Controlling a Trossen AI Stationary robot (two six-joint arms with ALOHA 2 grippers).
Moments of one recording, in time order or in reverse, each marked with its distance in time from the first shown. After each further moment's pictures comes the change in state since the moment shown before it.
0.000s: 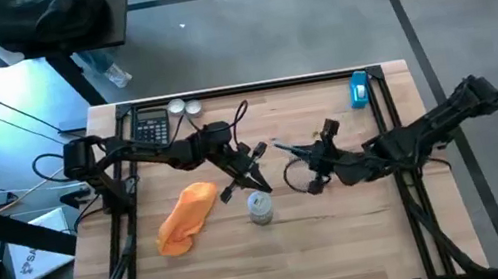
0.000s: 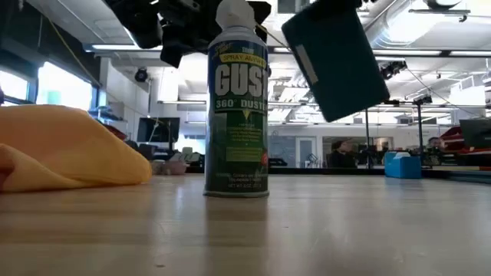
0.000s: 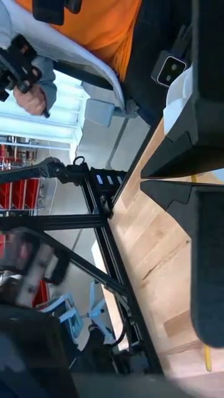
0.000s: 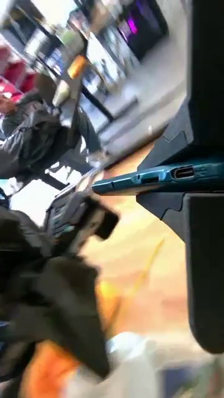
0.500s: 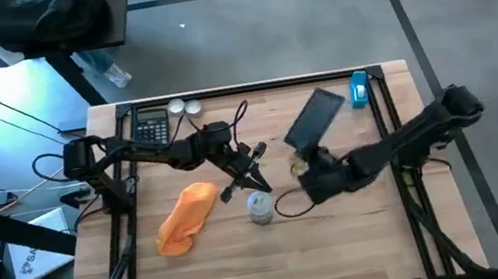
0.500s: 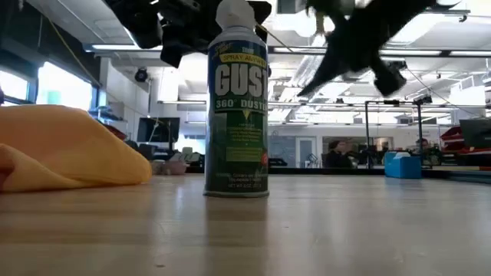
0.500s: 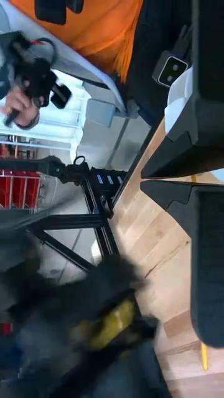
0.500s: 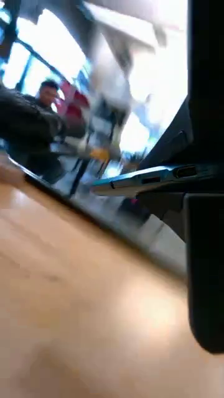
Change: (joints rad) left arm 0.000 0.000 0.000 0.002 -0.006 -0.016; right arm -0.033 0.311 0.000 -0.264 0.272 -0.984
